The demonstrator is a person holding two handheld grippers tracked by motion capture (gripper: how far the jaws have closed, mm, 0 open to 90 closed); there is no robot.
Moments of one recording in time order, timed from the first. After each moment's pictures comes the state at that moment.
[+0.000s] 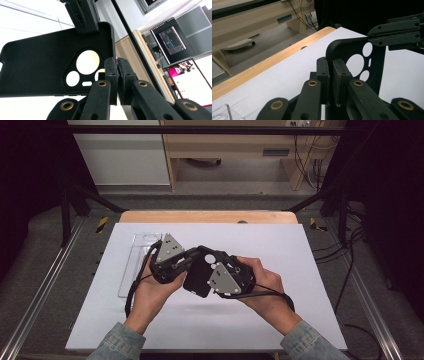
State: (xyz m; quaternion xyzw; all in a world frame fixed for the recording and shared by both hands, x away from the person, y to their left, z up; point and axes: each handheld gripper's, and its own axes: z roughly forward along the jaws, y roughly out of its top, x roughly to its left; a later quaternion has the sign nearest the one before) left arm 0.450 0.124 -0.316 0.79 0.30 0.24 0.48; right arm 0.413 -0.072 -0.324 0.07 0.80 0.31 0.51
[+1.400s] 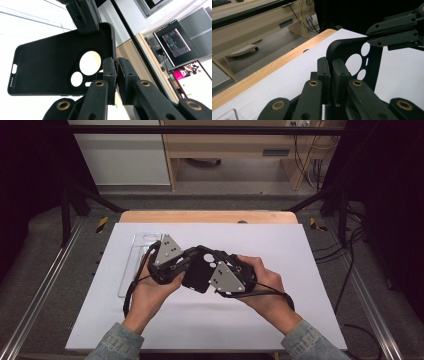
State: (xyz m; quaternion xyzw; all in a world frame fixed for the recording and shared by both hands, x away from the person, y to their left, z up) left arm 0.447 0.127 -0.315 0.79 0.27 0.26 0.48; right arm 0.414 -0.075 -0.322 0.07 0.80 0.33 0.50
